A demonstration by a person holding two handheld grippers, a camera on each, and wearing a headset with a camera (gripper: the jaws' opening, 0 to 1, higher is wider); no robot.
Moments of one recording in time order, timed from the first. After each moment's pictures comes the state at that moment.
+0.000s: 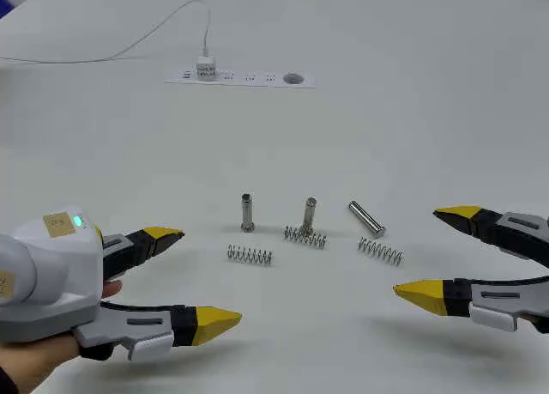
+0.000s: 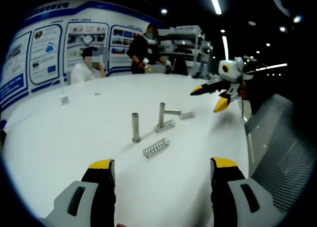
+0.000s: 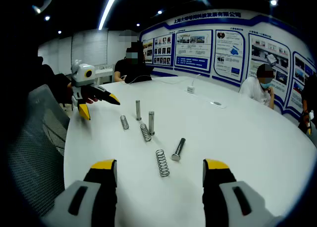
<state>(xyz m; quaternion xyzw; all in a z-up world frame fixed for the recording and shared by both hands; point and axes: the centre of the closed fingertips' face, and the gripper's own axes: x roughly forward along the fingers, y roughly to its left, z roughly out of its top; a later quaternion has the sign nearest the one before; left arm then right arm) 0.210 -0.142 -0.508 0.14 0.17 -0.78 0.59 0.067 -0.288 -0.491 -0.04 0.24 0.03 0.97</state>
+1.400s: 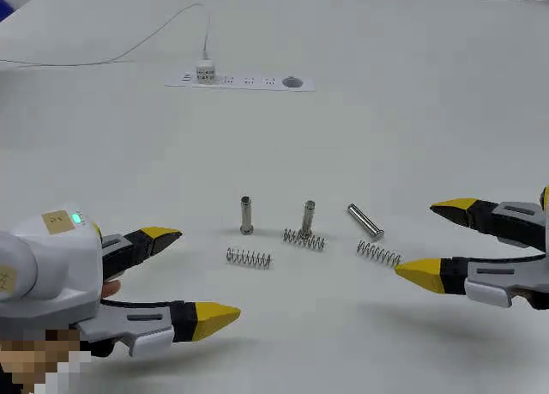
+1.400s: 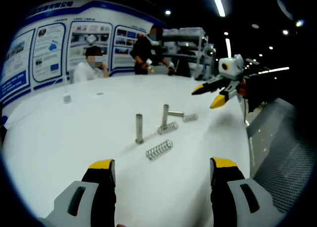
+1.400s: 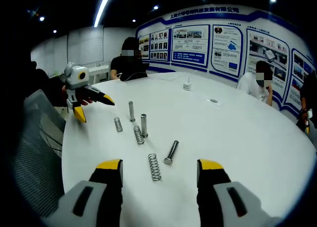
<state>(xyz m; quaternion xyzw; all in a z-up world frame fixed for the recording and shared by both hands) 0.215 -0.145 -0.506 0.12 0.18 -0.77 0.60 0.077 -0.302 -0.480 -0.03 0.26 0.02 0.96</state>
